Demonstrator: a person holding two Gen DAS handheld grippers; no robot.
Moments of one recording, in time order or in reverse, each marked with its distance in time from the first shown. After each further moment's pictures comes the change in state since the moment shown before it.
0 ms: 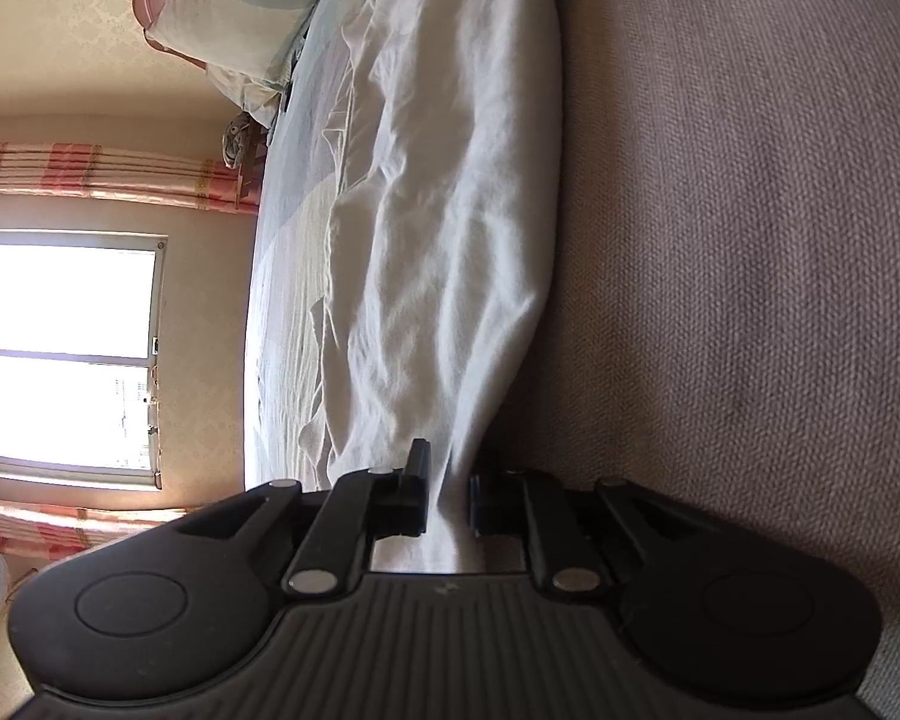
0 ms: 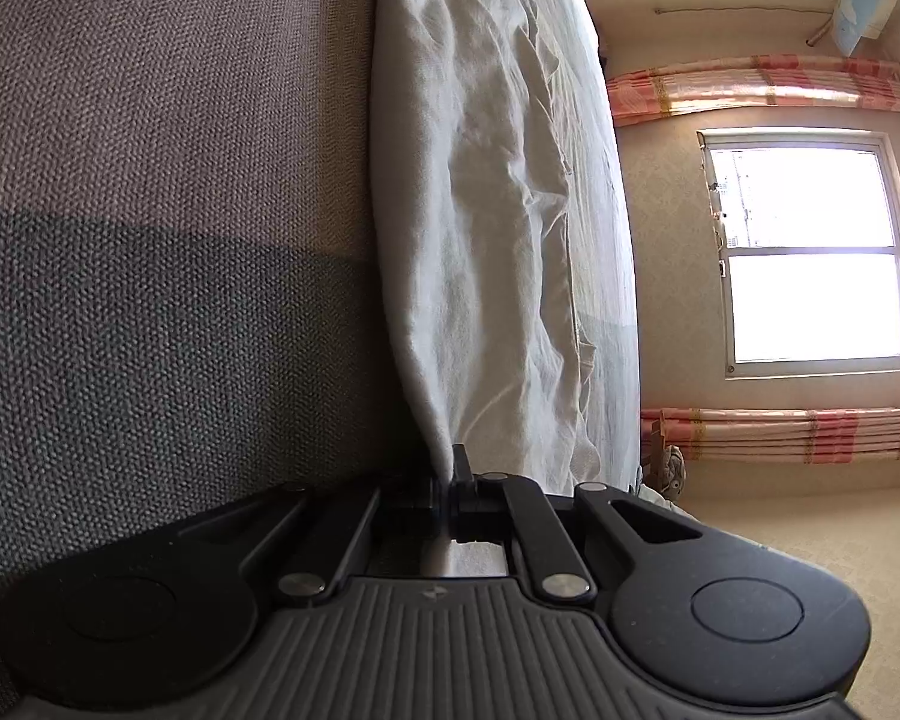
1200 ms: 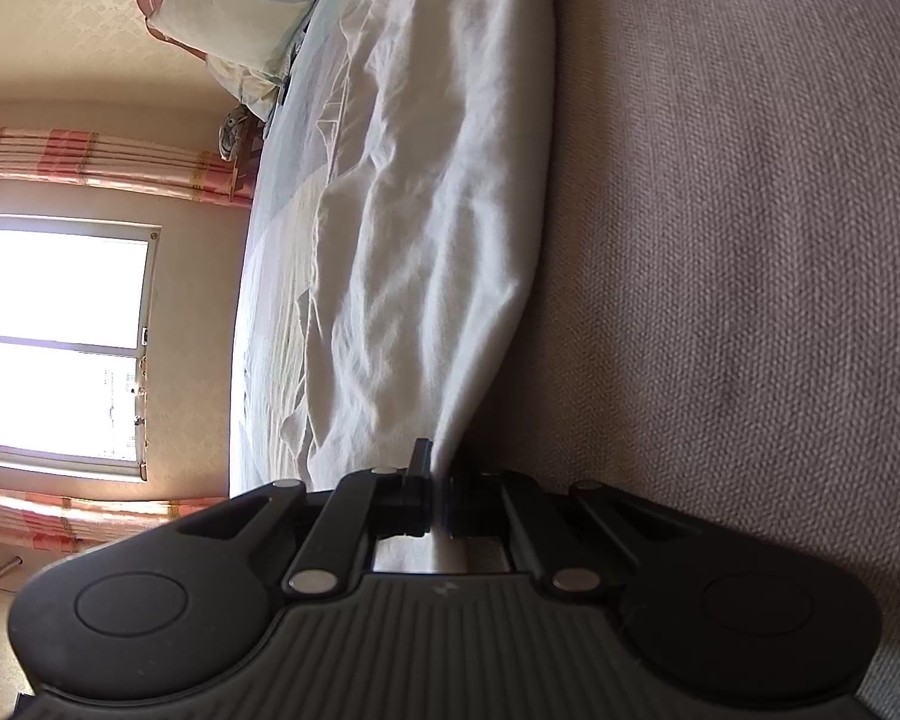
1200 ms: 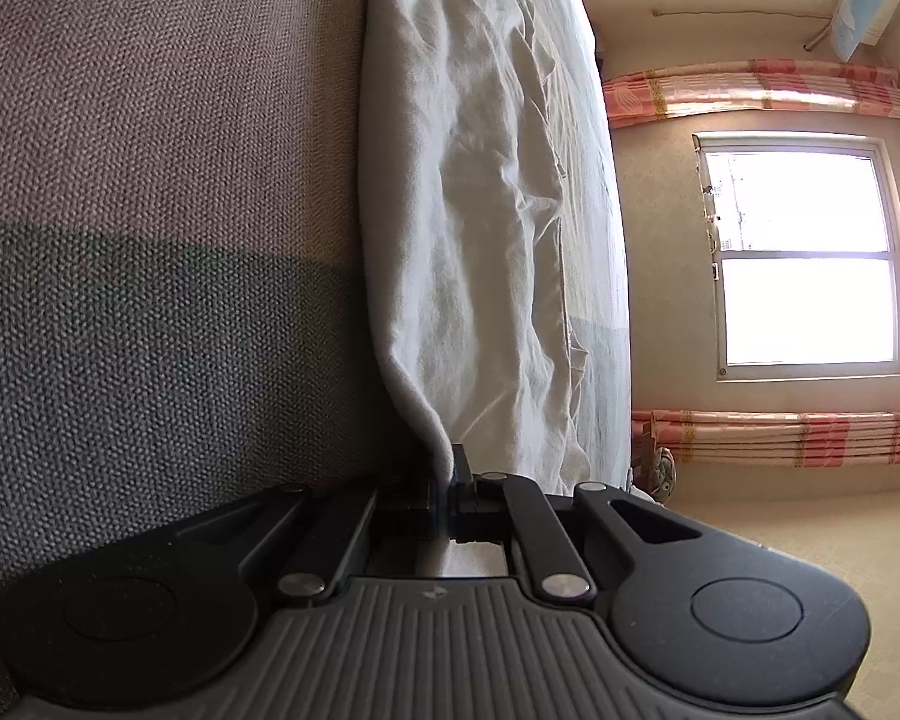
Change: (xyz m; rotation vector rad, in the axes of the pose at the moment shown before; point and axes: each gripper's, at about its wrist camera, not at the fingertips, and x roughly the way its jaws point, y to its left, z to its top) left arm 0.000 0.005 -0.003 -0.048 -0.009 -0.022; right arm 0.000 -0.009 0.000 -0.005 0.003 -0.015
